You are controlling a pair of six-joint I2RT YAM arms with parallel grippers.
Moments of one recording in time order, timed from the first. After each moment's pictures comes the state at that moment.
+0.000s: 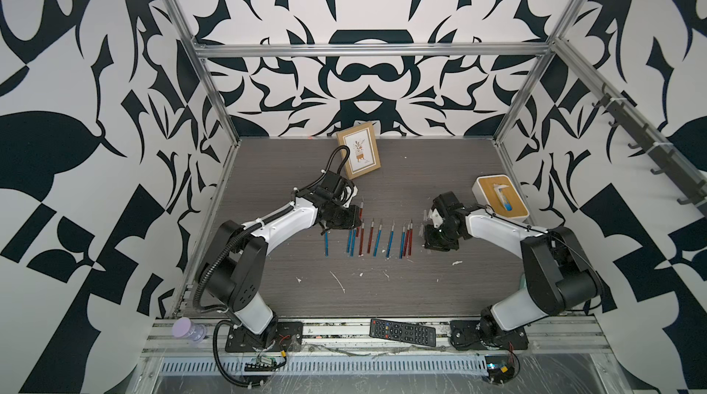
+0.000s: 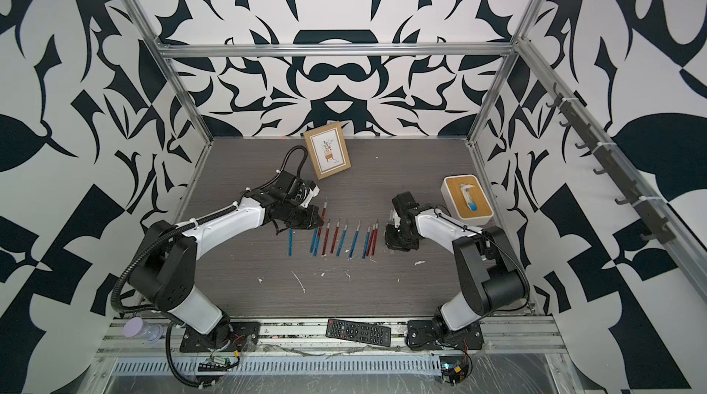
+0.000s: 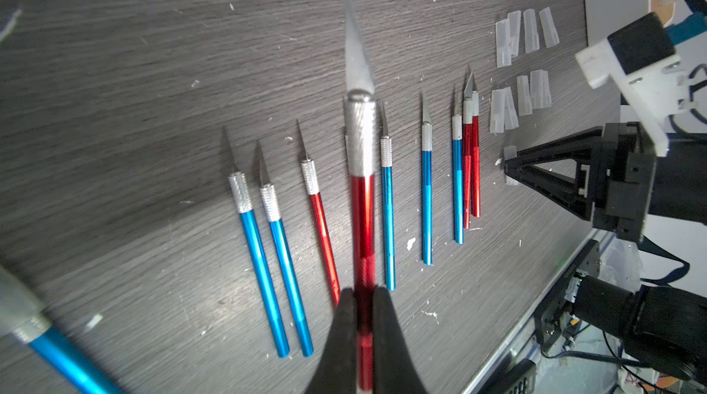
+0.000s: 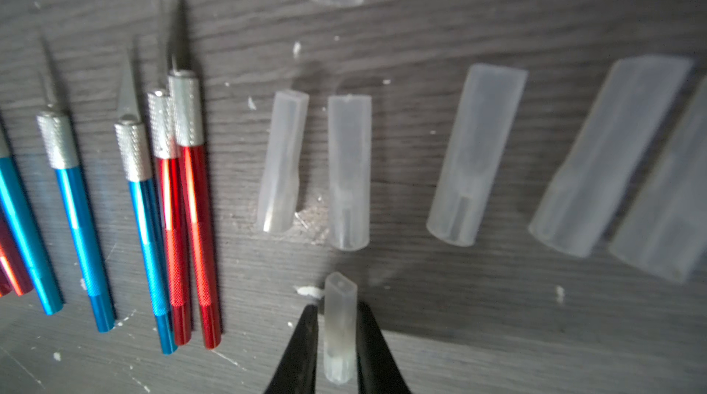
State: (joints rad) left arm -0.57 1.63 1.07 -0.49 0.42 -0.41; right arm 0.32 1.55 0.80 -0.62 -0.21 0.43
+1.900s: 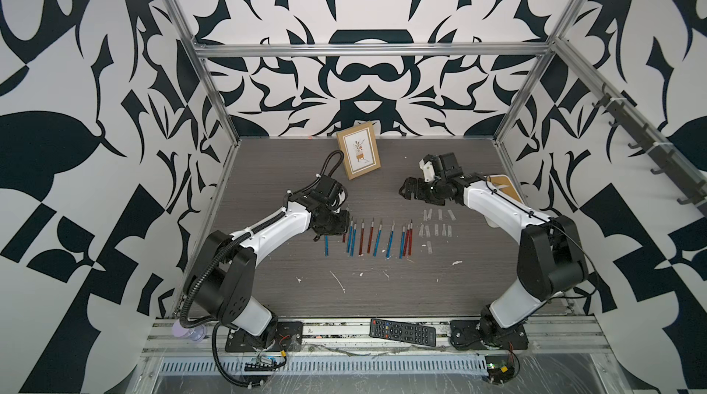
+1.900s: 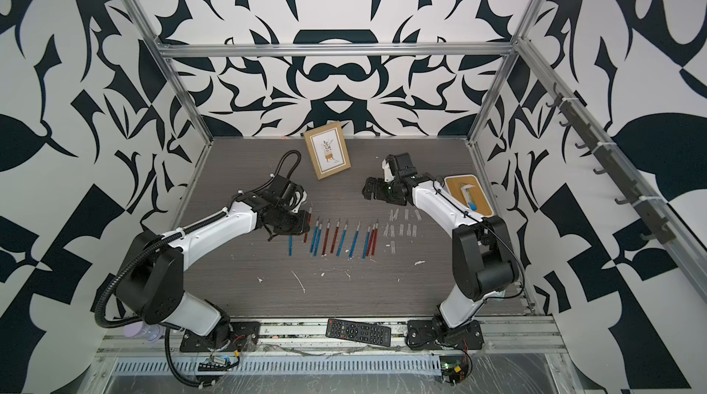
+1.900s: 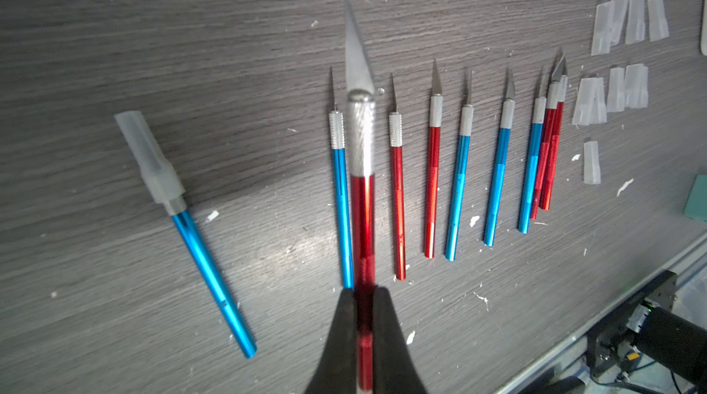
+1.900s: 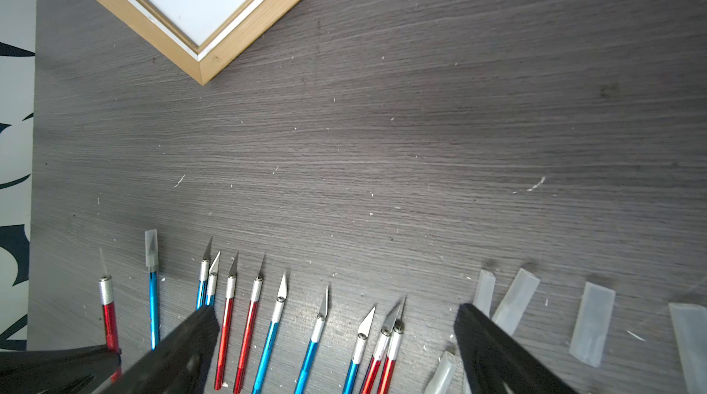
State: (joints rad) left arm -0.56 1.54 1.03 -0.62 0.25 -0.44; right arm 0.31 1.64 1.18 -0.49 -0.26 0.43
